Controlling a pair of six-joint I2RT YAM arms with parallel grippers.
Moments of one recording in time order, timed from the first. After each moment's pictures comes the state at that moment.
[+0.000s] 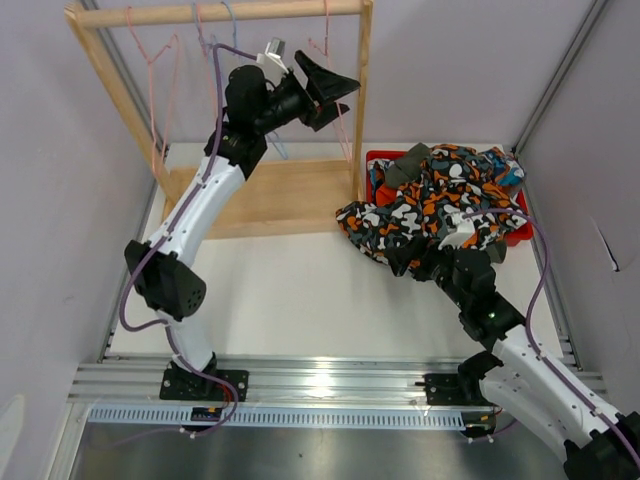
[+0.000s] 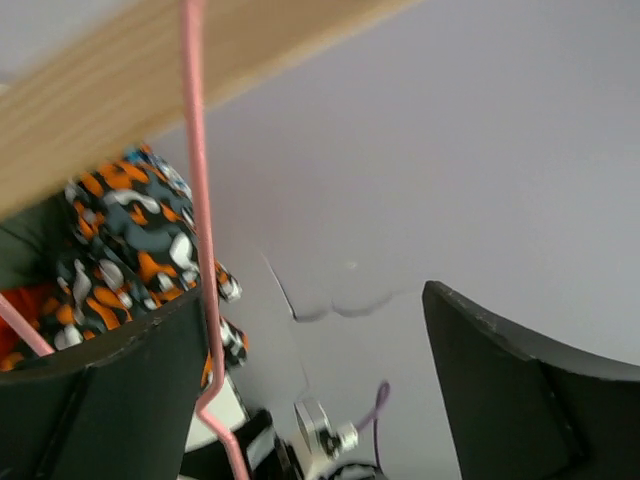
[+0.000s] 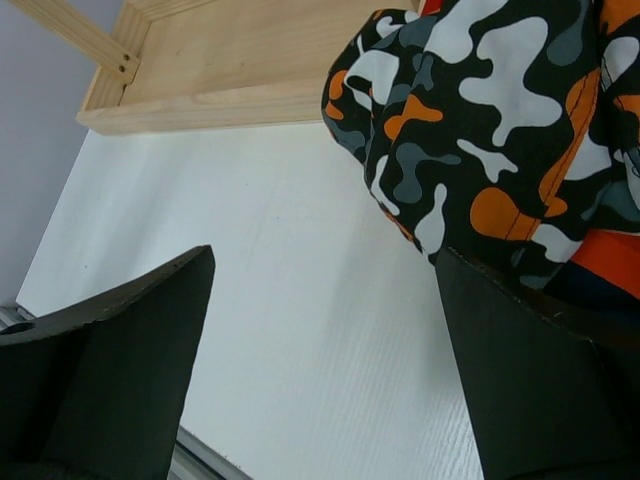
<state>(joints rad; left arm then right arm) -0.42 1.84 1.99 -0.07 0.52 -1.17 0.50 0.72 0.49 0.02 0.00 0.52</state>
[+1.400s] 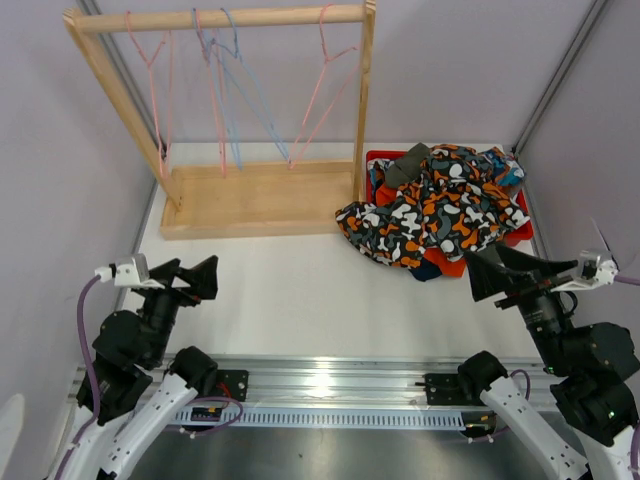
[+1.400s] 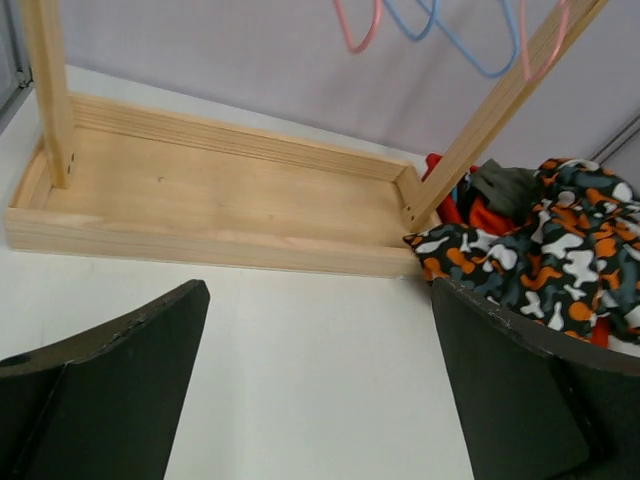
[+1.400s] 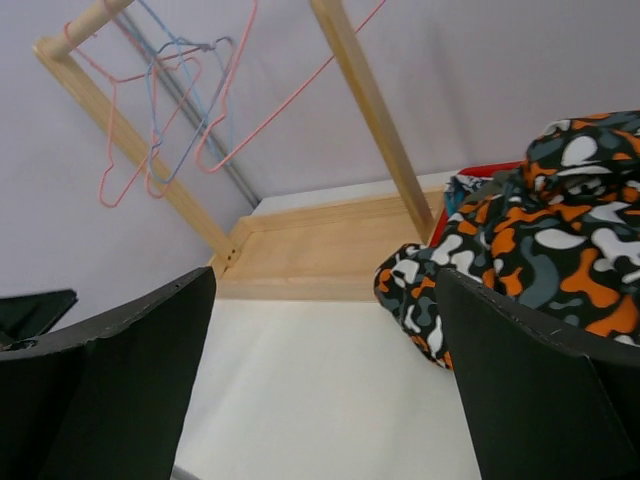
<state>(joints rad) -0.57 0.17 0.75 -0.55 -0.46 -0.36 0.54 0.26 0.95 -0.48 0.16 0.44</state>
